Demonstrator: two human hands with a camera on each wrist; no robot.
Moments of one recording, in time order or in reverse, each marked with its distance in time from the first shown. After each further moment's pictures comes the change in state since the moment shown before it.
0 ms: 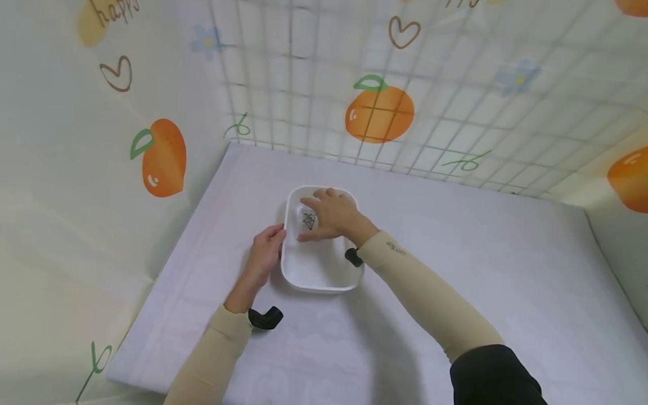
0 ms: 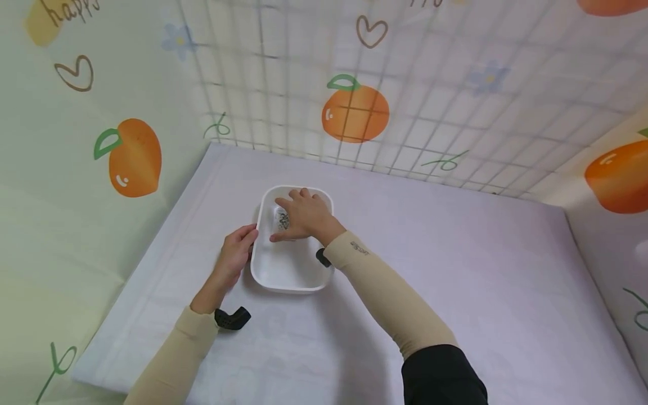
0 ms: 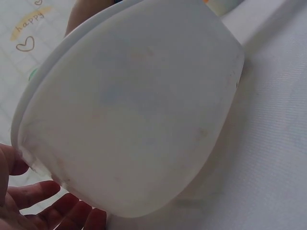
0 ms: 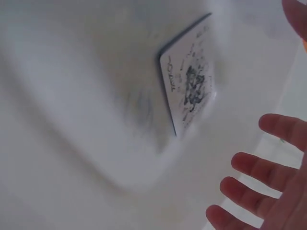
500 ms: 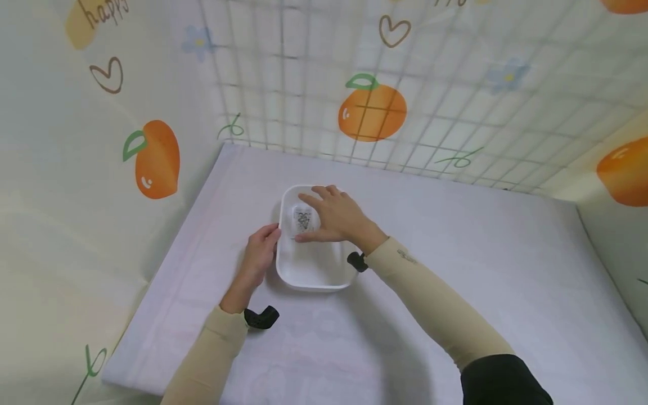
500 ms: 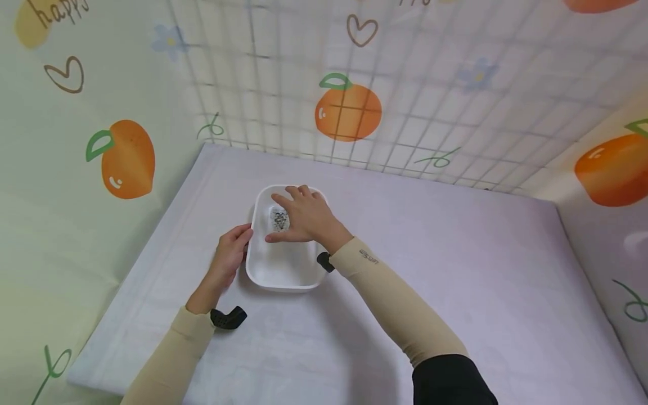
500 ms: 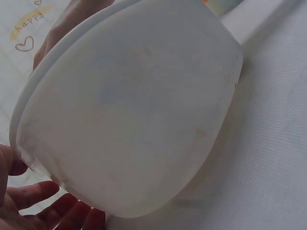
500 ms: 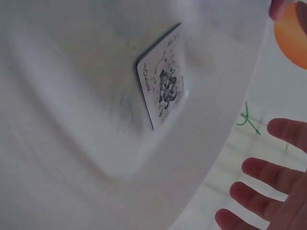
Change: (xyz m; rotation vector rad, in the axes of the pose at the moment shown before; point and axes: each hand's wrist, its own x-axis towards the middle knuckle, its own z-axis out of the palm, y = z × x) left_hand -0.003 0.002 0.002 0.026 0.015 -0.007; right_hand -0.031 0.001 -0.009 0.037 0.151 -0.056
